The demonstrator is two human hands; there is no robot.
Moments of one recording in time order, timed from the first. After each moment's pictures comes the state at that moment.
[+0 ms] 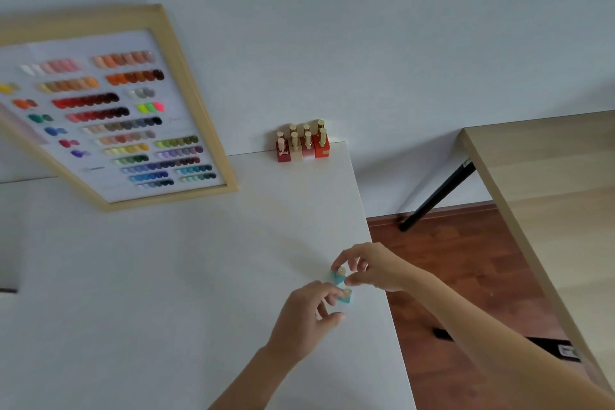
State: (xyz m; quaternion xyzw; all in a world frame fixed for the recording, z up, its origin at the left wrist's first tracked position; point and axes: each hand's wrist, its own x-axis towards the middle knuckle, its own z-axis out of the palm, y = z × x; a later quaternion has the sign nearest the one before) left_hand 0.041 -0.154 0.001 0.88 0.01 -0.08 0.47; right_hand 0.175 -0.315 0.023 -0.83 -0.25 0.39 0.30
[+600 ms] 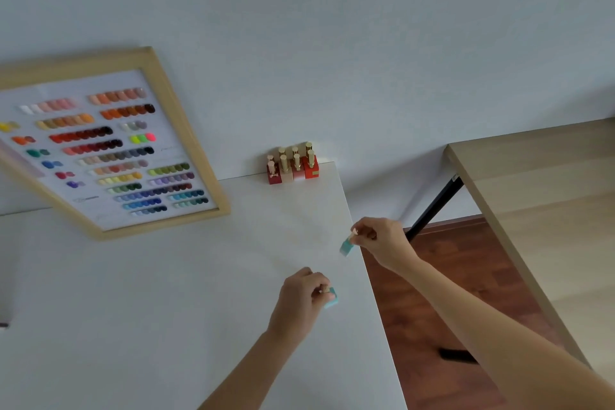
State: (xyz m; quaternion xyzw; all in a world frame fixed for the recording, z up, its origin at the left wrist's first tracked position) left_hand 0.091 -0.157 0.012 0.92 0.04 -0.03 0.40; right_hand 0.225 -0.332 0.015 -0.91 -0.14 0.12 0.38
